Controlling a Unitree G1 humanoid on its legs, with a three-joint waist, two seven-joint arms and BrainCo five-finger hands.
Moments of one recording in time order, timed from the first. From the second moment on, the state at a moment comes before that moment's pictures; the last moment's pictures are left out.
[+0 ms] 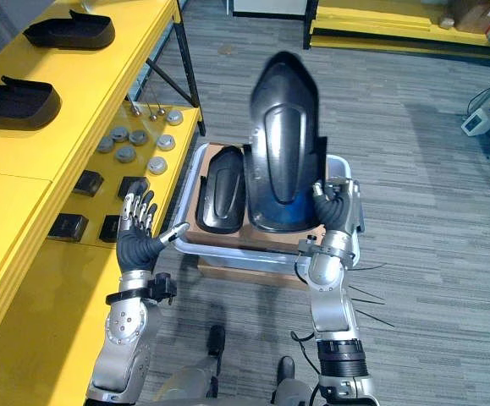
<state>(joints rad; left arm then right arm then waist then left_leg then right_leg) 0.11 -0.01 -0.21 -0.33 -0.05 -0.14 0.31 -0.19 -0.01 0.05 -0.14 -0.57 0.04 -0.41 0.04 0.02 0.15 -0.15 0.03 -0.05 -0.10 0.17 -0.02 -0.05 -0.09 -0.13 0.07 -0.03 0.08</state>
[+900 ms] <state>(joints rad) -0.01 0.08 -0.31 -0.18 -0.20 -0.07 0.36 -0.18 -0.07 0.39 -0.19 -0.54 -0.04 -0.39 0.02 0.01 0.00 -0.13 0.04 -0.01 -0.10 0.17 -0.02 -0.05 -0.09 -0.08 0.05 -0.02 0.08</state>
